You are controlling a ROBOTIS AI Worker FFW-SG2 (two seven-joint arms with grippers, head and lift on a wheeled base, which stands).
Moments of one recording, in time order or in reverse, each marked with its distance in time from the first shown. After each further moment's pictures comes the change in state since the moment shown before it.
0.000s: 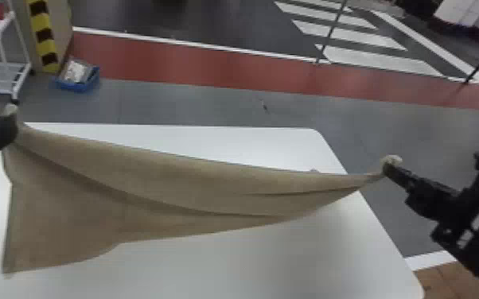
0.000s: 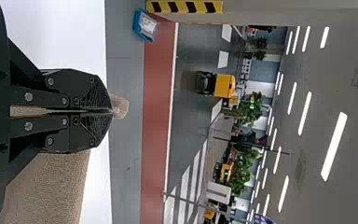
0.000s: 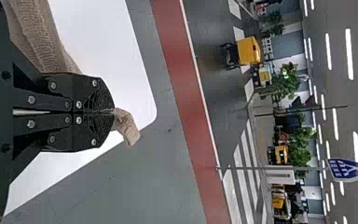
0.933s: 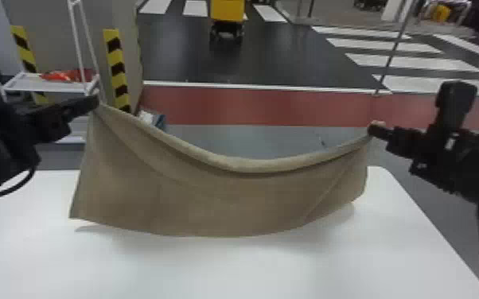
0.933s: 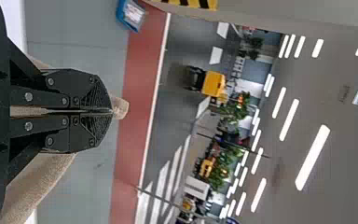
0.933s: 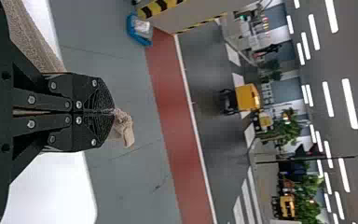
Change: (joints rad) left arm -0.647 0.065 -0.096 0.811 0.032 -0.200 -0.195; right arm -0.645 -0.074 0.433 0.678 0.116 -0.153 -0.062
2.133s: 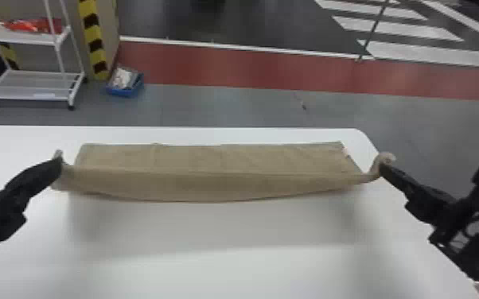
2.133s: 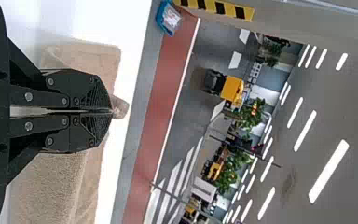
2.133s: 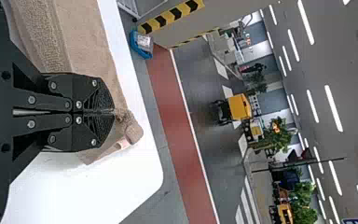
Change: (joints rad) left arm 0.681 -0.103 0.154 -0.352 -0.061 -0.163 -0.089; right arm 0.624 -0.021 -0.233 -0.207 -0.217 -0.317 0.220
